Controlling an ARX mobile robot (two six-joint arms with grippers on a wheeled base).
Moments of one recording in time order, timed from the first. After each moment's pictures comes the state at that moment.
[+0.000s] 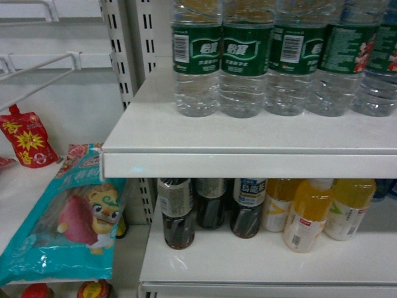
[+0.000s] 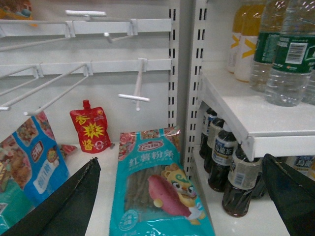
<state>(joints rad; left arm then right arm) 0.00 0.01 0.01 0.00 0.00 0.00 0.04 0.56 0.49 -0.09 -0.24 0.17</state>
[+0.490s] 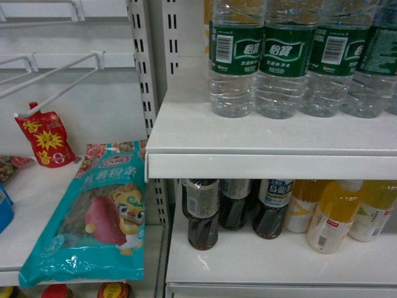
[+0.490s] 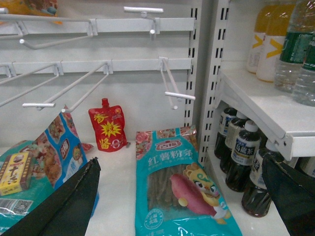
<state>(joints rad) 0.00 0.01 0.01 -0.01 0.00 0.00 0.04 0.55 0.49 -0.10 -0.24 0.17</state>
